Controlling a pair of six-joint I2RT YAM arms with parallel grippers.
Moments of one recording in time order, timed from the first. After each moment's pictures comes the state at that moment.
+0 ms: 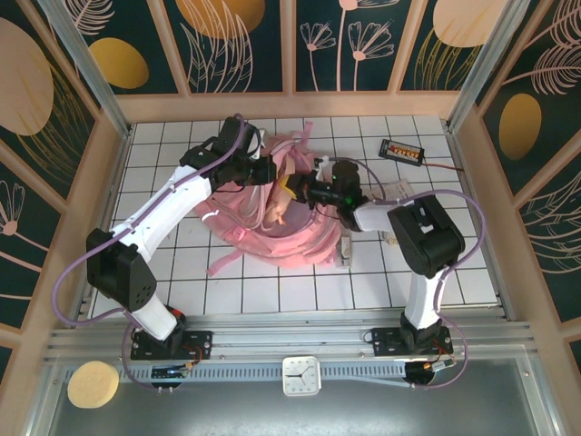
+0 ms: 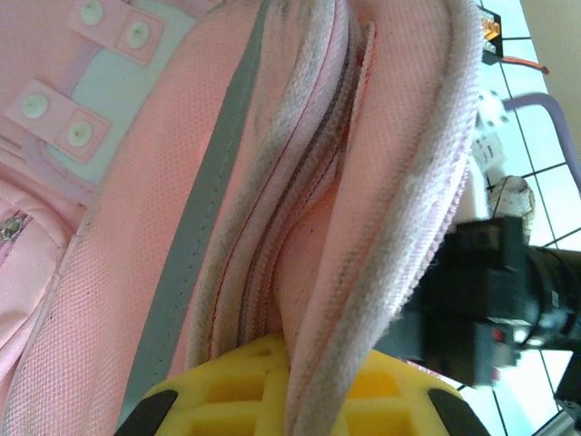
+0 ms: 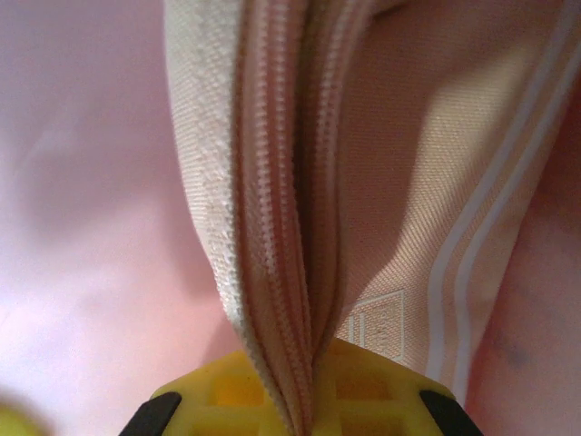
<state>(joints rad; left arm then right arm) -0.54 1.65 1.56 -0.72 0.22 -0.49 0.52 1.90 0.98 0.71 -0.70 1.37</state>
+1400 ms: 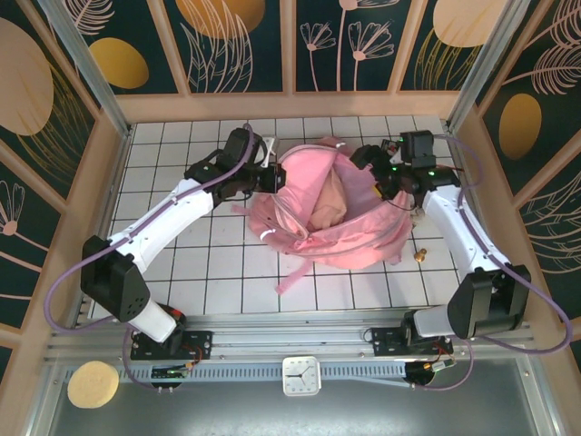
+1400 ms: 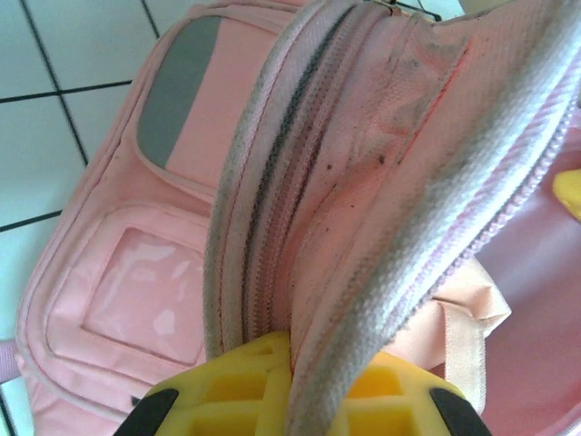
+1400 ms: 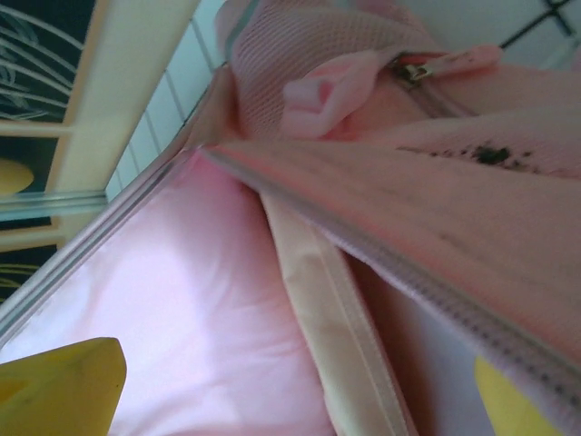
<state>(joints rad) -0.60 1.59 1.43 -0.57 0.20 -0.44 0.17 1.37 1.20 -0.63 -0.40 0.89</state>
